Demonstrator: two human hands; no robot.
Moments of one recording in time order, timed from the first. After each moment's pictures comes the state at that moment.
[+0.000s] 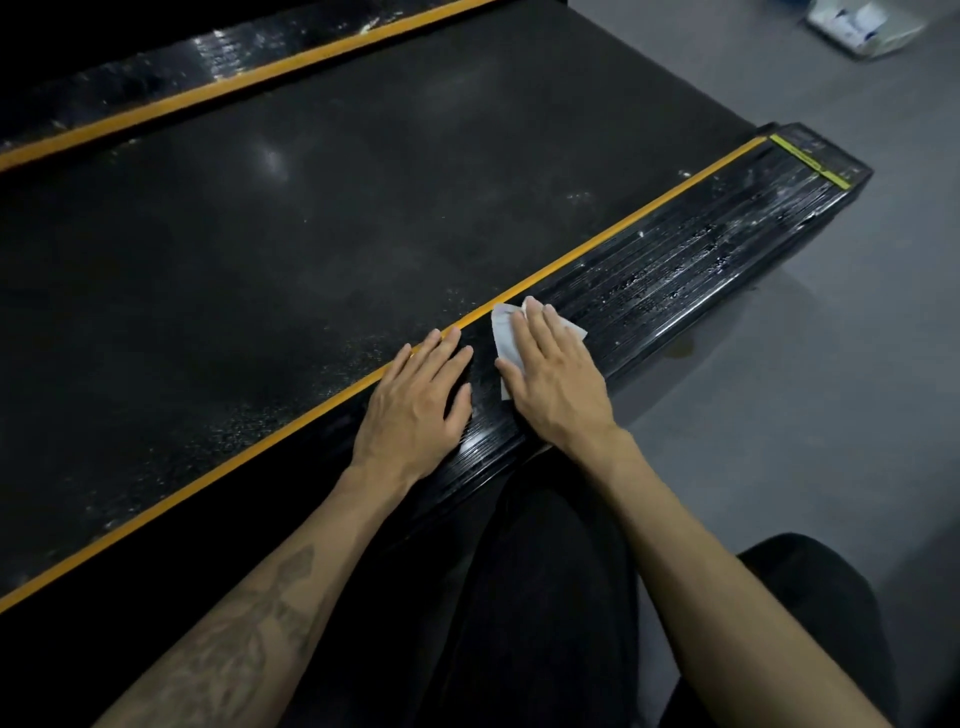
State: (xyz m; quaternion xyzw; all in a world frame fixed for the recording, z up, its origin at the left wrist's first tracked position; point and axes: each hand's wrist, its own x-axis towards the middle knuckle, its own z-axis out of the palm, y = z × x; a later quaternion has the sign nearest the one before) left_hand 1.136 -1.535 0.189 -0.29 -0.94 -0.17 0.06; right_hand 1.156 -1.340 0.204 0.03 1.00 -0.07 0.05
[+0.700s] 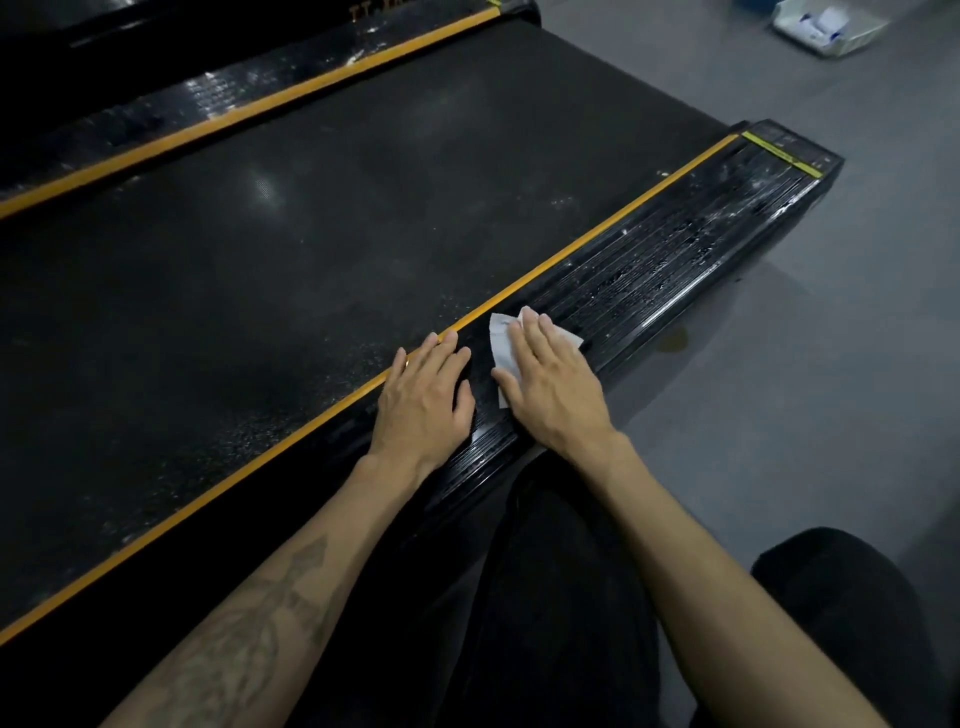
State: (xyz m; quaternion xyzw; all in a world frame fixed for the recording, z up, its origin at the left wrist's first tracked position) left_hand 1.137 -1.523 0.199 -0.26 -0.95 -0.19 0.03; right_hand 1.170 -1.346 0.204 0.04 1.00 -0.07 0.05
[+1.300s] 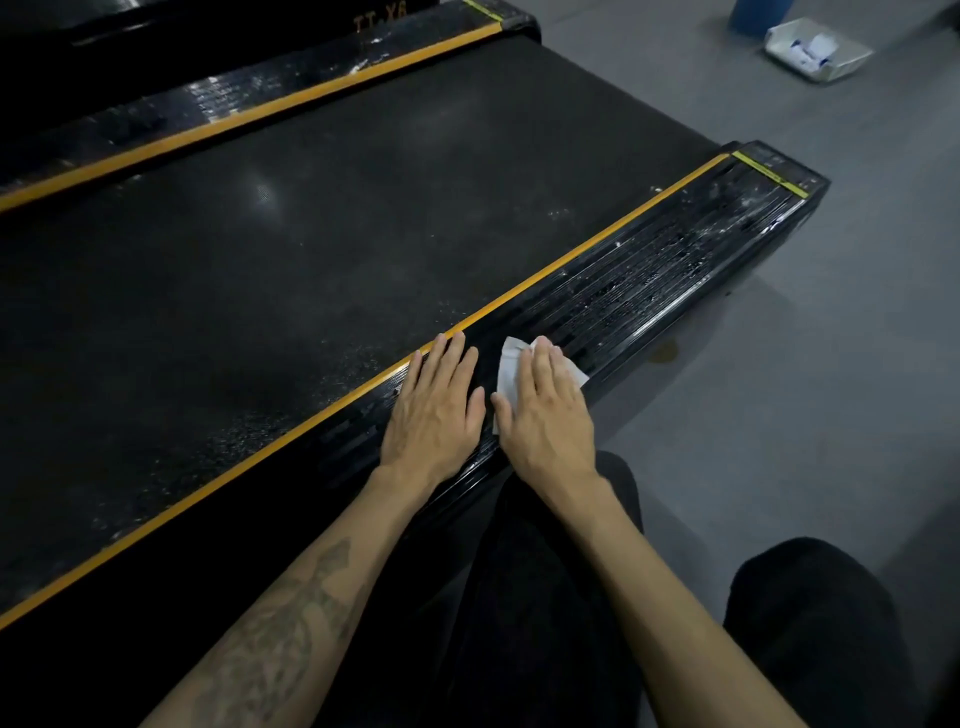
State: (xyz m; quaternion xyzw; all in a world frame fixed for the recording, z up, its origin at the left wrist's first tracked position) left_hand 1.145 -1.511 0.188 -0.28 -0.95 -0.14 0.02; right_hand 1.201 -1.365 0.197 0.11 0.99 -0.07 0.03
